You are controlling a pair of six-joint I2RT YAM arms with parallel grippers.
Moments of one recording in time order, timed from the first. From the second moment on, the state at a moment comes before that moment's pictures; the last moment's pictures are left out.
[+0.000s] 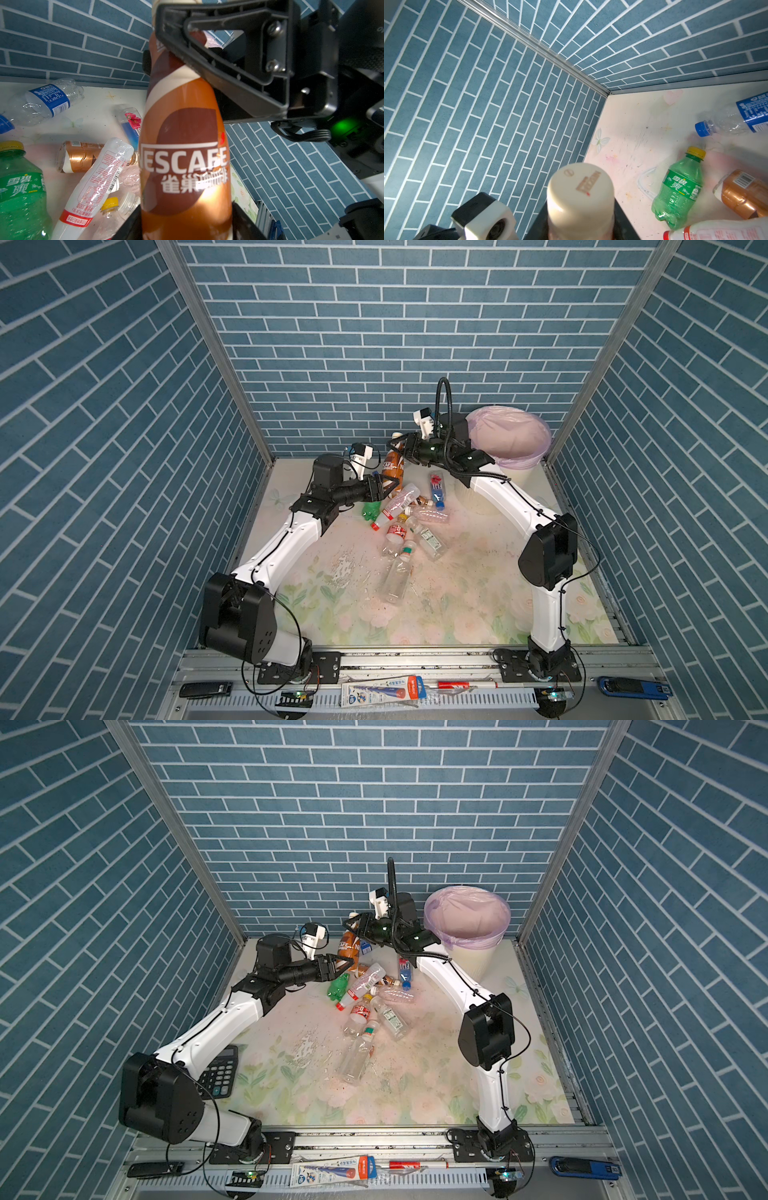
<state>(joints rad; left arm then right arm) -0.31 1.46 1.16 -0.05 0.68 -0.49 0.60 2.04 2.00 -0.22 -0.58 0.82</state>
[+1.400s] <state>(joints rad) -0.51 1.37 1.28 -0.12 0.60 -0.32 0.39 1.54 2.29 -0.51 0.31 -0.02</state>
